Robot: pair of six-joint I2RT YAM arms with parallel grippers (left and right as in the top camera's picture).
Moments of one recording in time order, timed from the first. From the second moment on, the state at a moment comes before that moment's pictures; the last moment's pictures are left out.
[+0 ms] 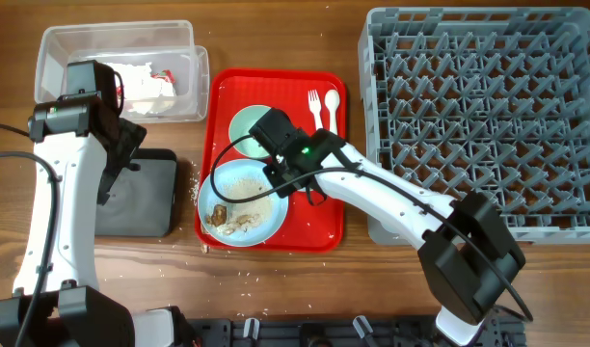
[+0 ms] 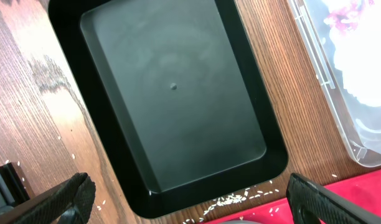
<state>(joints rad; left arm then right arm) 0.14 1.52 1.35 -1.22 -0.32 -0.99 0.80 1.89 1.38 -0.74 0.09 0.19</state>
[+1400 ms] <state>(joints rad) 0.14 1.52 1.35 -1.22 -0.32 -0.99 -0.08 1.75 1.85 -1.10 -0.62 0.06</state>
